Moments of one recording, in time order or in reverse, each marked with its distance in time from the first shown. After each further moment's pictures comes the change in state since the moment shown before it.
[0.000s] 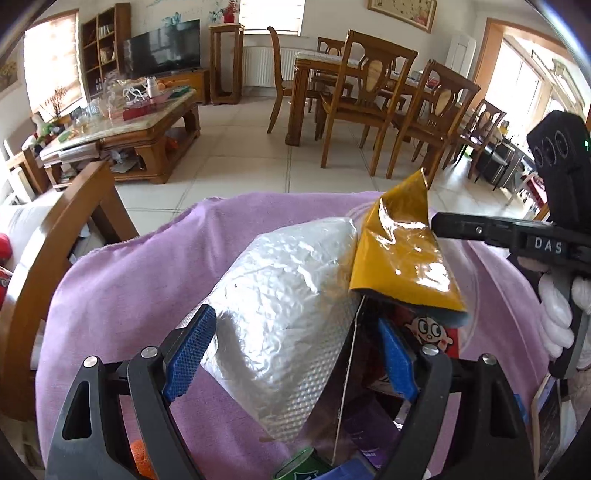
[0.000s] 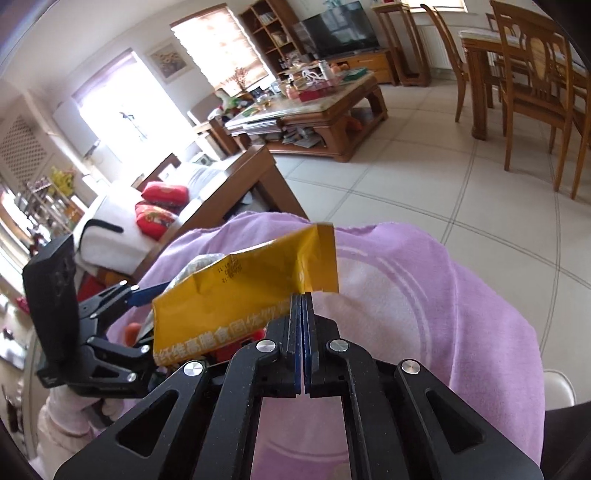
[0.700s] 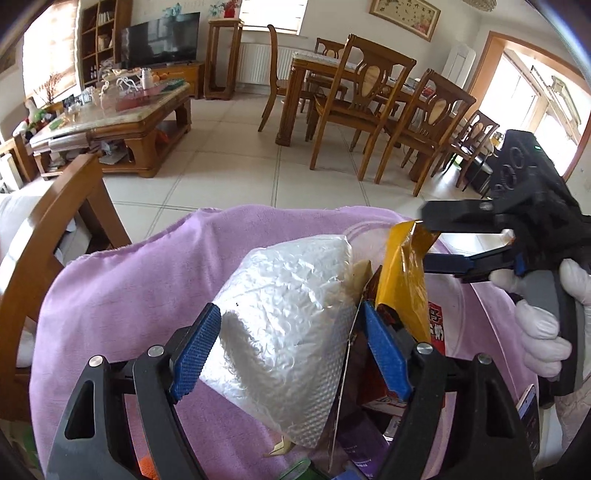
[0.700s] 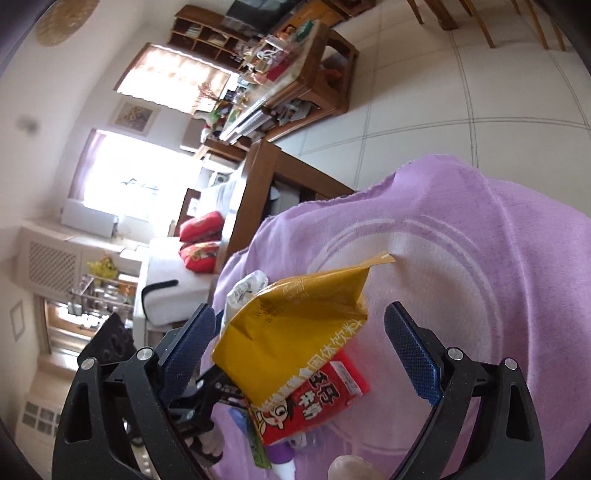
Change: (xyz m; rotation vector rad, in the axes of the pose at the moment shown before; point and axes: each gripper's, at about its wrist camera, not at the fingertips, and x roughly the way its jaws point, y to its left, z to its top) left arm 0.004 0.014 0.013 -0.036 0.010 -0.069; right arm 0.026 -0.033 0.021 0.473 0.132 0.230
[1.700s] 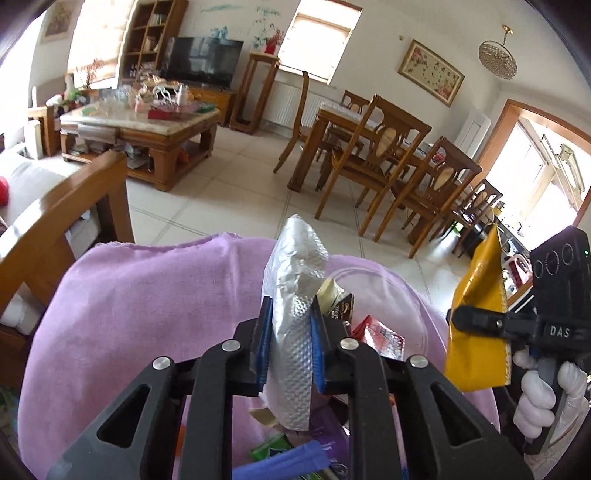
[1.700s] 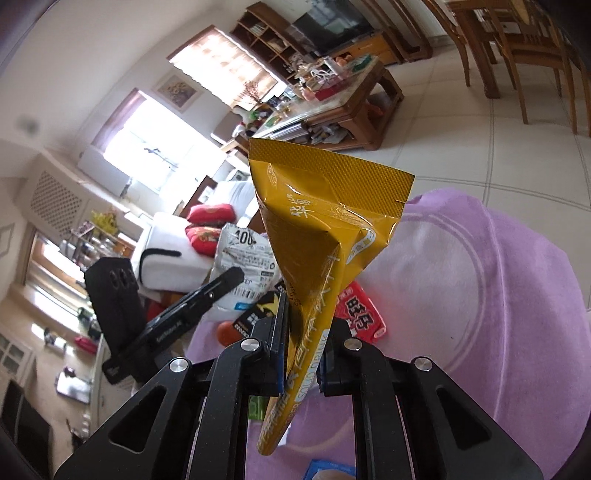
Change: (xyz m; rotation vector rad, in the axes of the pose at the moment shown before) left arm -0.066 -0.005 -0.017 -0.179 -0.208 -0.001; right arm -0.085 0.050 -0.087 -0.324 -0.122 -0.027
